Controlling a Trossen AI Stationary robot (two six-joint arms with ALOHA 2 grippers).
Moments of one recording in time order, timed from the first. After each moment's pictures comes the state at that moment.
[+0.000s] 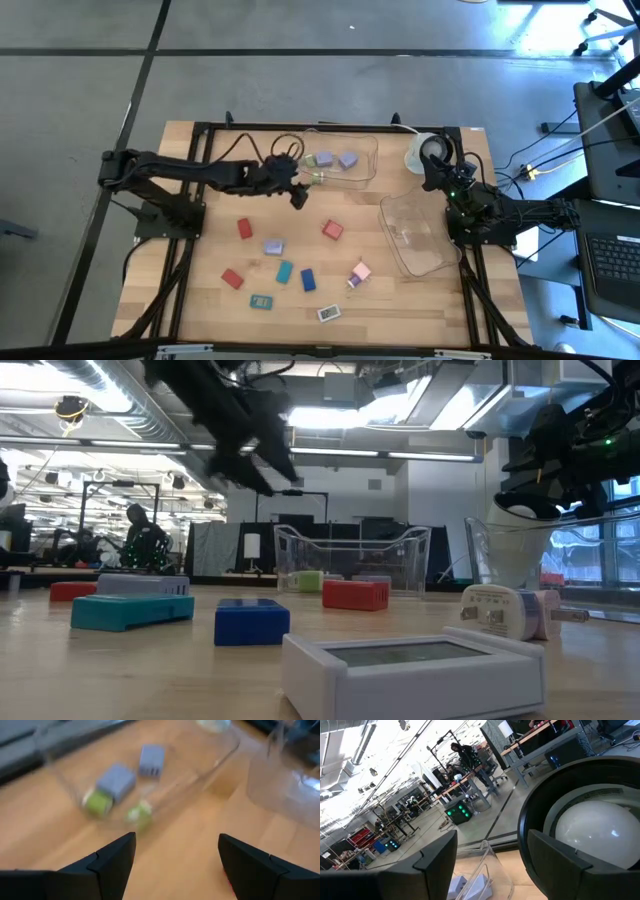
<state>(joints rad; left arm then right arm) 0.09 1.39 0.92 -0.28 -0.36 -0.59 0.03 0.00 0.02 0.04 1.02 0.59</state>
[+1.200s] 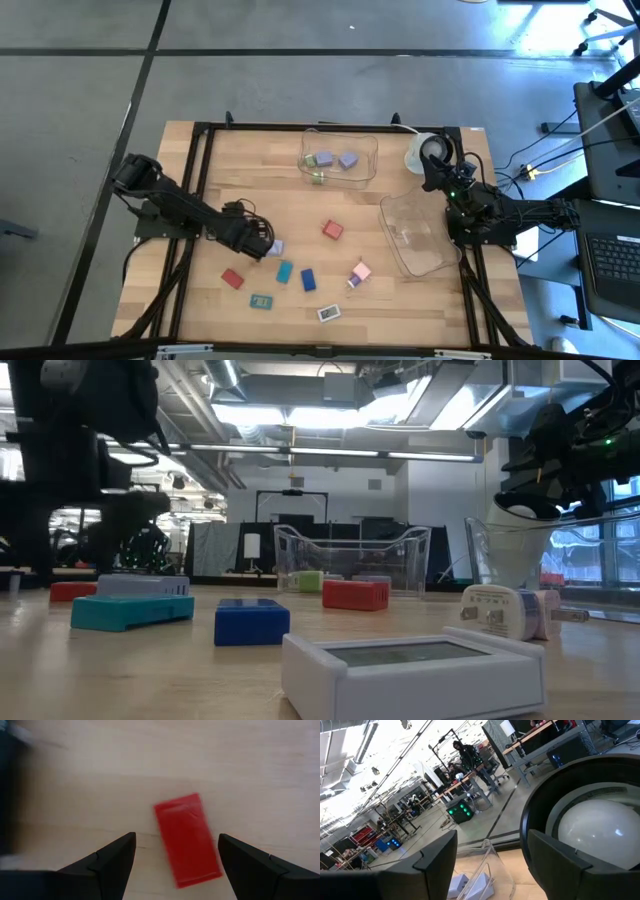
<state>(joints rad) -0.38 1.55 0.78 -0.98 -0.34 -2.10 0.03 0.00 0.02 0.04 1.01 0.59</state>
